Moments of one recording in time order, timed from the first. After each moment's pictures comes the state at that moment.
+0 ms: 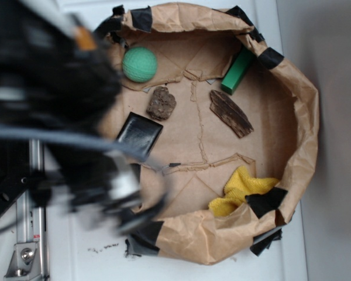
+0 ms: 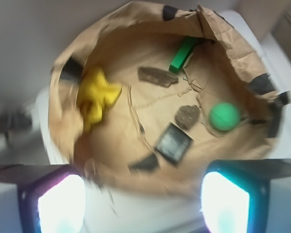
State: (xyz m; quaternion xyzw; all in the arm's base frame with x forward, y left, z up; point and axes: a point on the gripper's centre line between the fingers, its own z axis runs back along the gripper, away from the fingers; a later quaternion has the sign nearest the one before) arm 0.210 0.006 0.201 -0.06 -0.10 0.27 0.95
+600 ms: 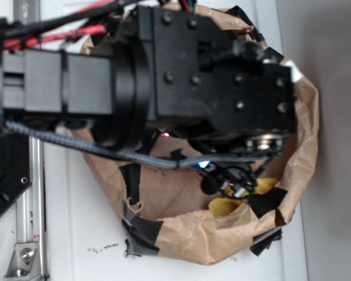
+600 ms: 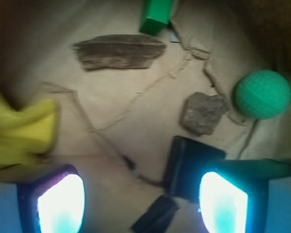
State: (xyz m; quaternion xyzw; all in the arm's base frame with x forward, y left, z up) arm 0.257 0.008 0.087 0.03 0.07 0.38 0.92
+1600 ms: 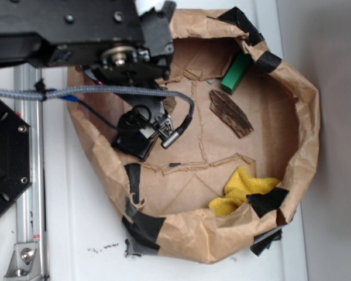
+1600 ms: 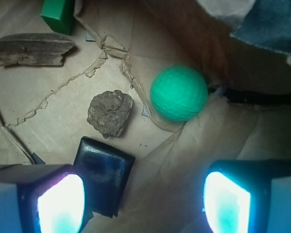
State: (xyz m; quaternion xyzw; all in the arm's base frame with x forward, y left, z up) arm 0.202 0.059 0.092 0.02 0.01 0.37 0.93
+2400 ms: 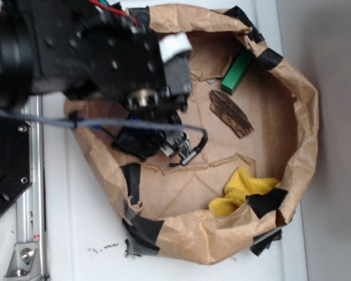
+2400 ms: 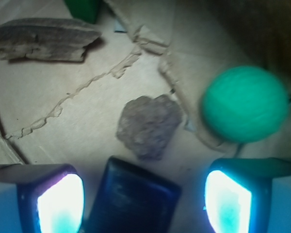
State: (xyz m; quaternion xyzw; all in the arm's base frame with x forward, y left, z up) arm 0.225 0.039 0.053 0.02 -0.02 0.35 0.94
